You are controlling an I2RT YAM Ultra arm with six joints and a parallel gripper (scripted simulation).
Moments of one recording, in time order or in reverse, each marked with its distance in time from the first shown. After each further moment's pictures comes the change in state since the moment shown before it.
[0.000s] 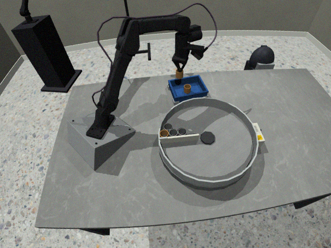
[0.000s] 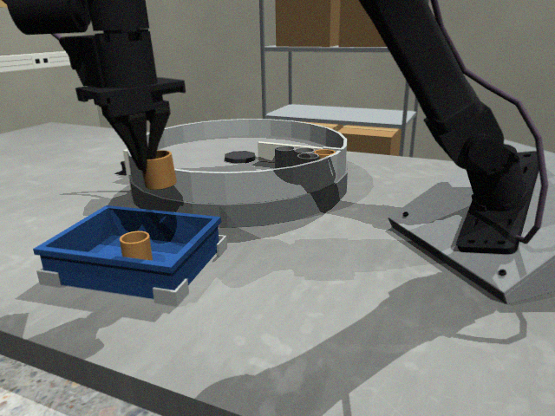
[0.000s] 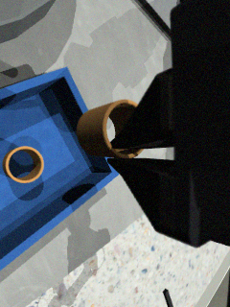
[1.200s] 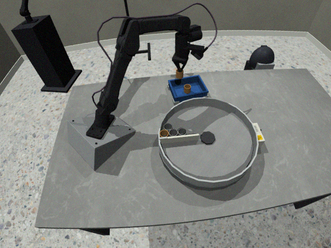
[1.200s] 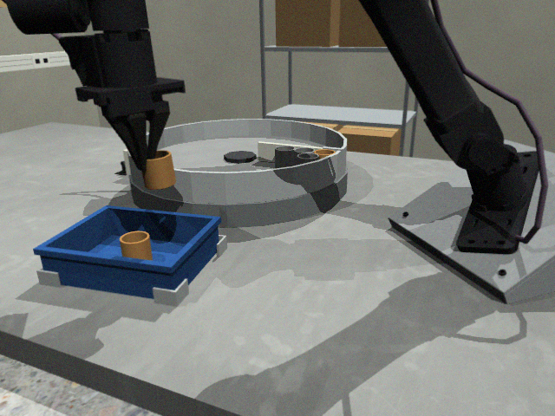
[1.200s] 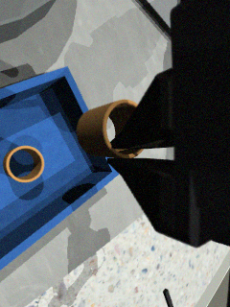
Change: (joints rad) arm 0.000 0.000 0.000 0.002 0.000 0.000
